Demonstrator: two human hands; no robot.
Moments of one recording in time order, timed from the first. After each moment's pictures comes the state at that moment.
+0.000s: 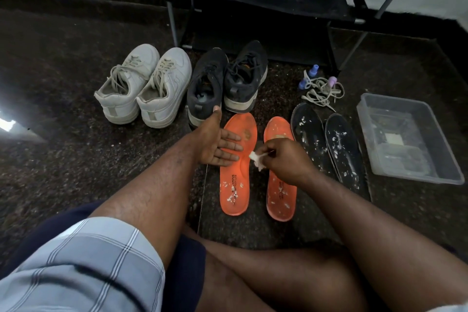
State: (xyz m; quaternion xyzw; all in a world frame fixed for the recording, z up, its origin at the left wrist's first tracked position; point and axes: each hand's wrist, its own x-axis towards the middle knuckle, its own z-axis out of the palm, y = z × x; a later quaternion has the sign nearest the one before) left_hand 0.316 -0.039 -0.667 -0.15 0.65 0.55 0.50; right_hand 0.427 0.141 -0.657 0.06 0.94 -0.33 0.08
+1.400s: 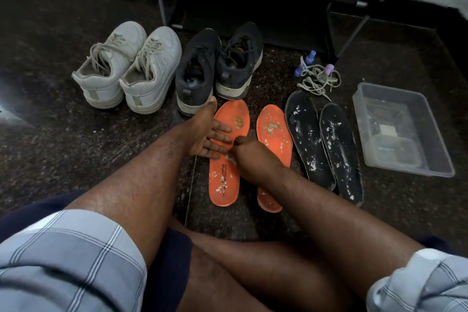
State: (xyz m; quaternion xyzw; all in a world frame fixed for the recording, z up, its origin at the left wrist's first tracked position) left_hand 0.319 -0.031 -0.681 -0.15 0.67 0.53 0.49; right_hand 0.416 0.105 -0.694 -0.15 0.98 -0.09 0.13
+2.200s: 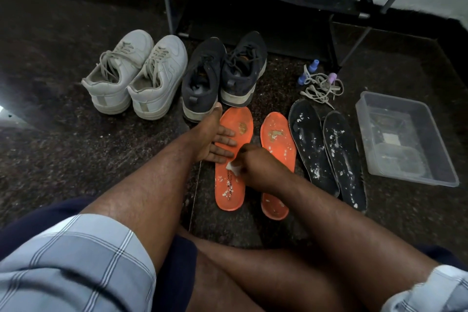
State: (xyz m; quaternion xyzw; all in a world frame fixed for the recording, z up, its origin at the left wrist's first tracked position) left_hand 0.320 -0.030 -0.680 -0.16 0.66 0.56 0.47; right_hand 0.418 0.111 -0.696 -0.14 0.97 -0.14 0.15
